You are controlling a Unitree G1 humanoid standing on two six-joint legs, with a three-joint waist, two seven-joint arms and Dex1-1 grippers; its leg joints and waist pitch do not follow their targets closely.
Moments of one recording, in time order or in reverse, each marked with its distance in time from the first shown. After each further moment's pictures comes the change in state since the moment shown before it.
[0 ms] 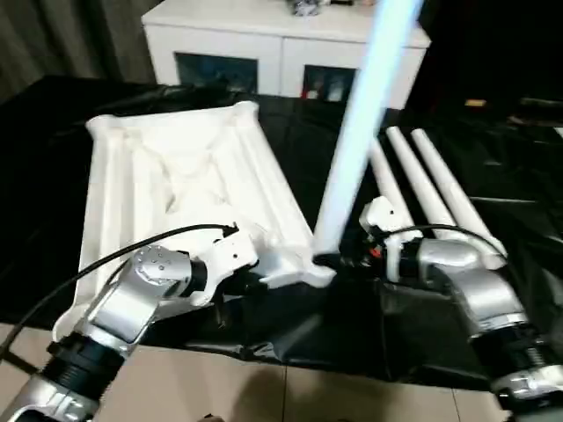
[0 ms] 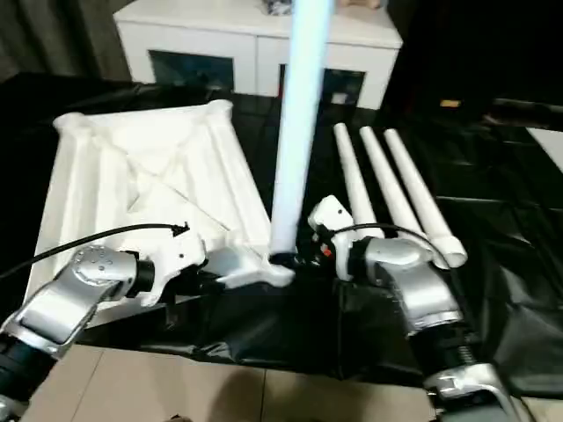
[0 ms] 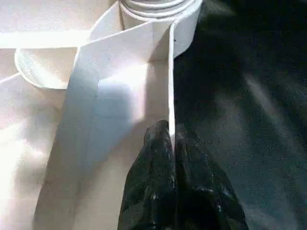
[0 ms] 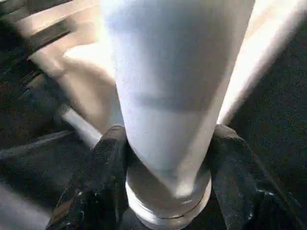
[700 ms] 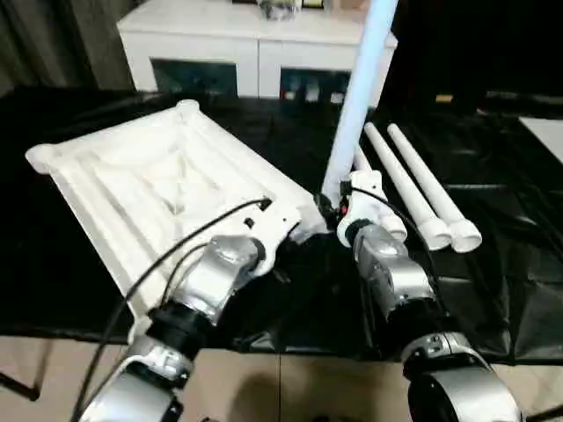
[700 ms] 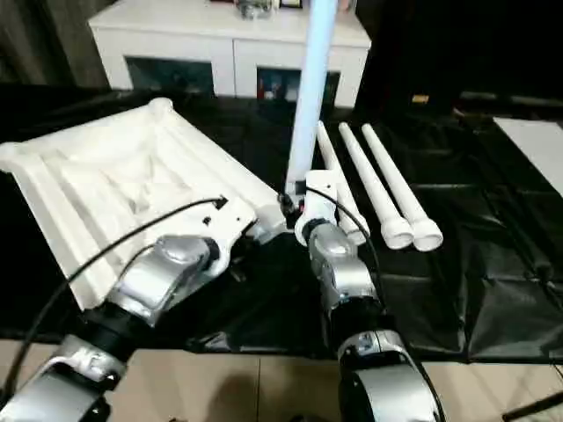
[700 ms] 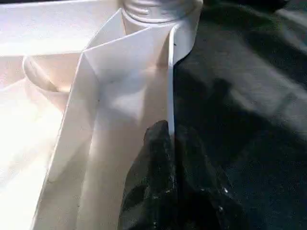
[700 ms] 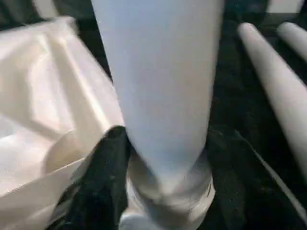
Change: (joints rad) left arm -0.191 -0.258 0.031 0.273 0.074 0.081 0.407; right arm -0.177 0.326 -0.172 0.310 -0.062 -0.166 -0.655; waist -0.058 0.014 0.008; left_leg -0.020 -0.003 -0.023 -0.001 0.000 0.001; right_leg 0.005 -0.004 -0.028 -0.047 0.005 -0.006
